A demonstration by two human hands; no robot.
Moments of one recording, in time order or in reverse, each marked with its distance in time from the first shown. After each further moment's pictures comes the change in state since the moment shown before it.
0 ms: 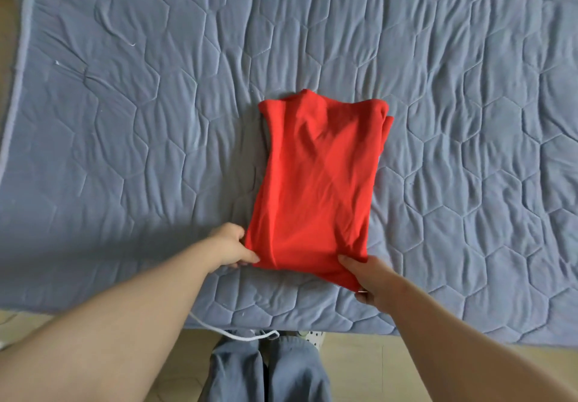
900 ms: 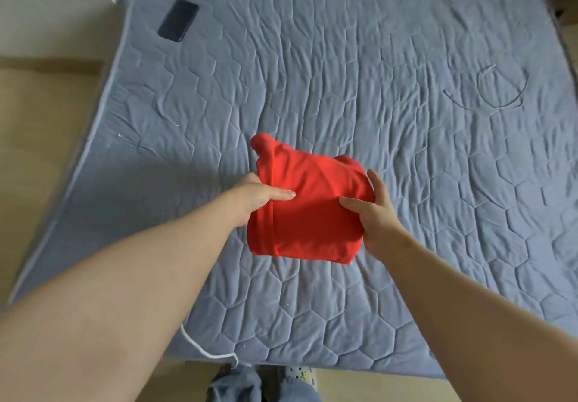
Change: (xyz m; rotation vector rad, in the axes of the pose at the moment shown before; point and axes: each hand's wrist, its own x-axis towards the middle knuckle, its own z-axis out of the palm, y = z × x) left_hand -0.097 0.117 -0.081 -0.680 0.167 0.337; right_hand -0.100 -0.118 -0.025 0.431 0.012 -0.702
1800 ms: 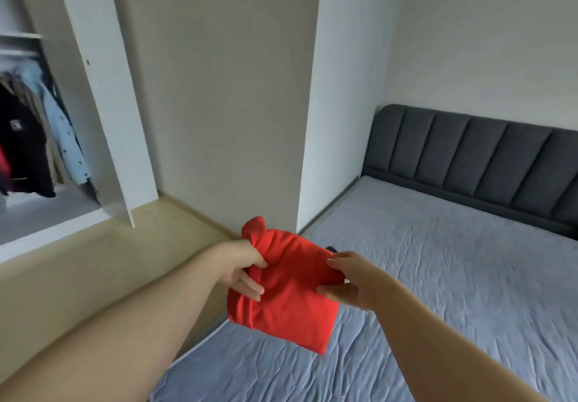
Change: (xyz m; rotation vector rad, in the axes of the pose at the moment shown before) left_hand -0.411 0.145 -0.191 -0.241 0.388 0.068; right_hand -0.324 -0.271 0.181 -0.476 -0.609 -0.163
